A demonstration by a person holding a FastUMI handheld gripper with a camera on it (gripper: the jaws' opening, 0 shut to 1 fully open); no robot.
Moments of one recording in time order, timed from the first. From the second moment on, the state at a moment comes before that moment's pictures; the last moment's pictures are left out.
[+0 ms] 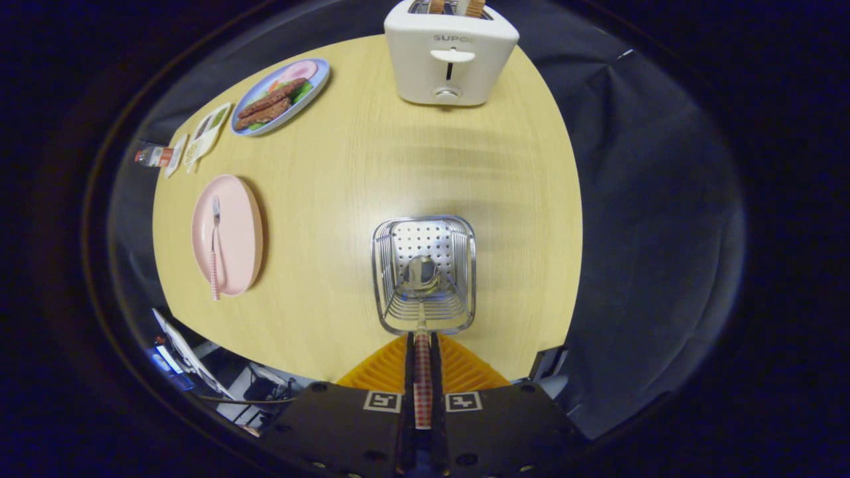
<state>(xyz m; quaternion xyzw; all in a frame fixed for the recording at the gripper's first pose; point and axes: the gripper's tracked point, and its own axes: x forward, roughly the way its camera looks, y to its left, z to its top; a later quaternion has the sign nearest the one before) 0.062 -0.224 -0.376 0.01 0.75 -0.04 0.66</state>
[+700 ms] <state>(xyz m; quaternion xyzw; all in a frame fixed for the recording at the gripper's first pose) 0.089 -0.181 -0.365 0.04 0.68 -0.02 0.74</state>
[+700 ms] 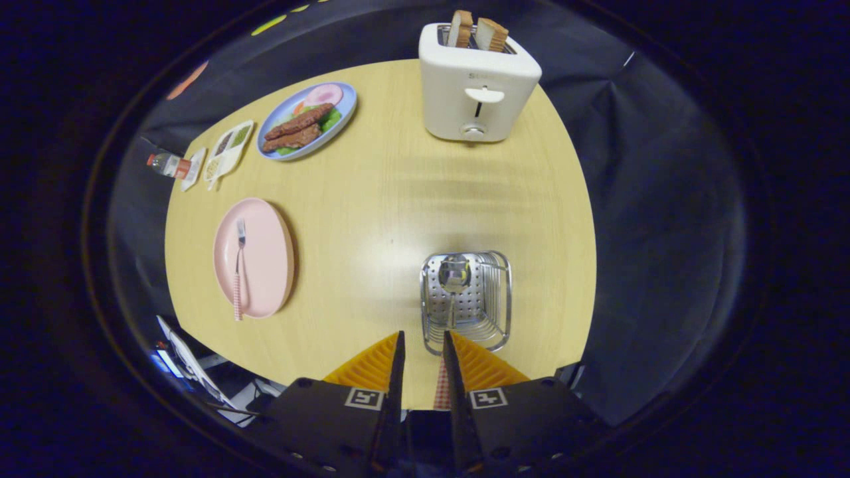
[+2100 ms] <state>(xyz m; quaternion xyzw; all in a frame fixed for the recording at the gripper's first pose) 0.110 0.064 -0.398 -0.01 0.42 0.03 0.91</state>
